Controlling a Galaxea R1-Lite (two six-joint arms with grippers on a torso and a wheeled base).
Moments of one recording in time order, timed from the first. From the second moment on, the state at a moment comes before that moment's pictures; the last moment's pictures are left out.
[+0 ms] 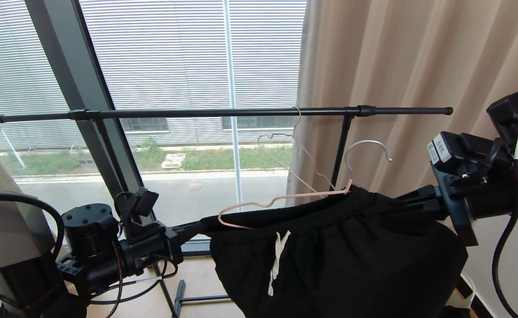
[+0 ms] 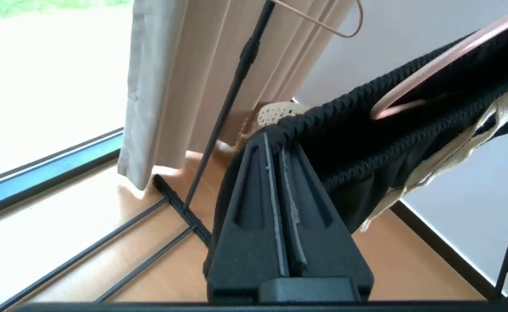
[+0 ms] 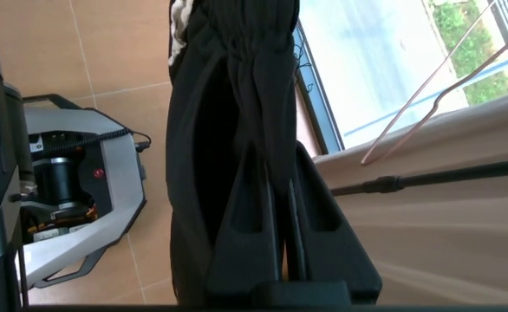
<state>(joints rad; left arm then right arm) -0.24 2.04 -0.30 -1.55 -0.58 -0.23 0.20 1.54 -1.16 0.50 0.64 -0.90</state>
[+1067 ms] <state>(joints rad) -0.24 1.80 -0.60 -0.72 -0.50 -0.12 0.26 1.55 -1.02 0.32 0.46 -0.93</state>
